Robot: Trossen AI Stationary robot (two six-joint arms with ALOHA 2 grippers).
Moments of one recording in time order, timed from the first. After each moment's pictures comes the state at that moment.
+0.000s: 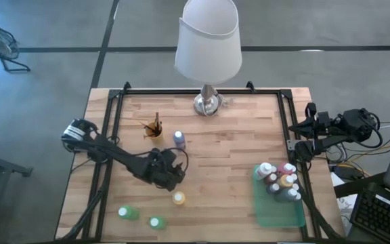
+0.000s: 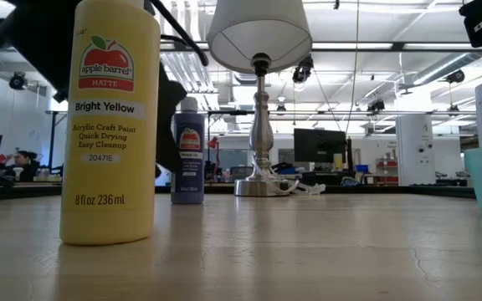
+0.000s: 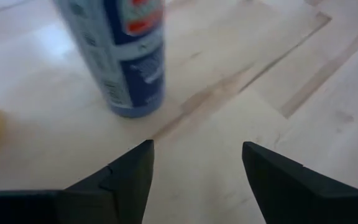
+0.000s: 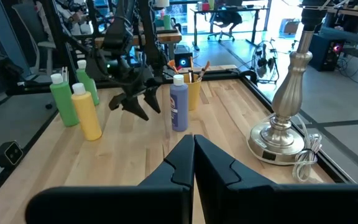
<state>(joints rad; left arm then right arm) -0.40 1.67 0.84 -0.27 -0.75 -1.14 0.34 0.03 0.77 -0.95 0.39 0.16</state>
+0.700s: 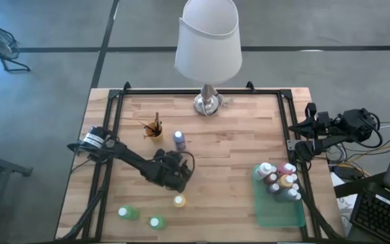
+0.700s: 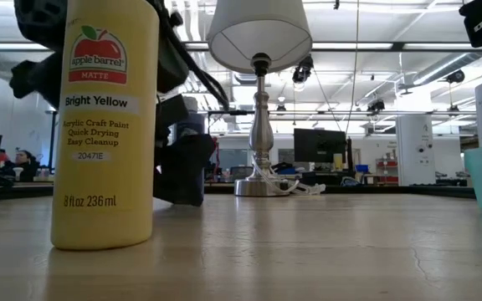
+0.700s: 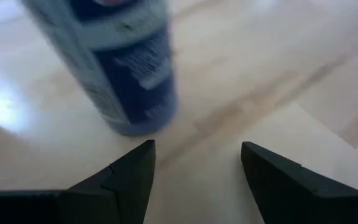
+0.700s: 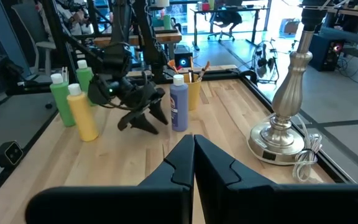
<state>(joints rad) -0.36 1.90 0.93 -0.22 -0.88 -1.17 0.34 0.03 0.77 -0.95 0.39 0.16</state>
